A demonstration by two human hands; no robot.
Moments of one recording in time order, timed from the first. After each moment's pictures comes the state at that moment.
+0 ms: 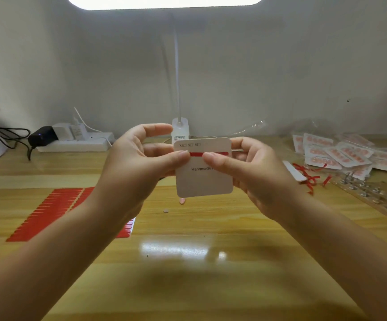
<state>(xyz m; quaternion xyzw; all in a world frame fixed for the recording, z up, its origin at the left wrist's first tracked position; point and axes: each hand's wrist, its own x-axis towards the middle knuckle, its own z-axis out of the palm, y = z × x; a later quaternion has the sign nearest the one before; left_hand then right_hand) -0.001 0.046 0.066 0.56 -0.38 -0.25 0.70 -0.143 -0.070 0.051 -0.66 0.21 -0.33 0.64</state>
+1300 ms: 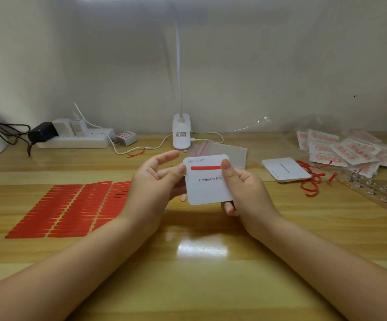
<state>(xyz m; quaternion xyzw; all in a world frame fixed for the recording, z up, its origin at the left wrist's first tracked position) 0.006 0.021 -0.001 0.51 -0.33 -0.31 0.73 -0.123 -0.083 -0.017 -0.63 0.24 -0.32 0.67</state>
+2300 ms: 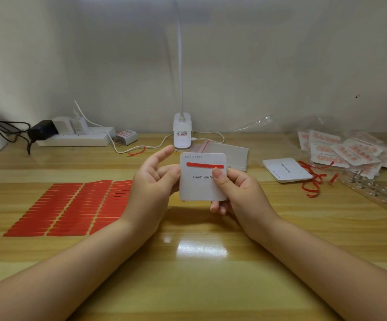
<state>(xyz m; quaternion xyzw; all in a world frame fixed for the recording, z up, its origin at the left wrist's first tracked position) 0.012 0.019 -0.013 0.52 -0.37 -0.25 0.73 -0.120 -0.085 -0.026 -0.63 0.19 -0.31 0.68</state>
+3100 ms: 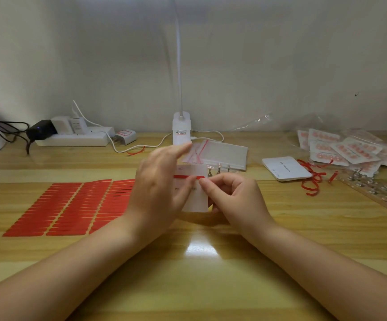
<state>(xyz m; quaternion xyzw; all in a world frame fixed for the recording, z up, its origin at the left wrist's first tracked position) 0.015 0.020 -0.015 0.64 -0.61 0.23 0.41 -0.121 -0.072 -0.027 -0.72 0.20 -0.38 0.54</state>
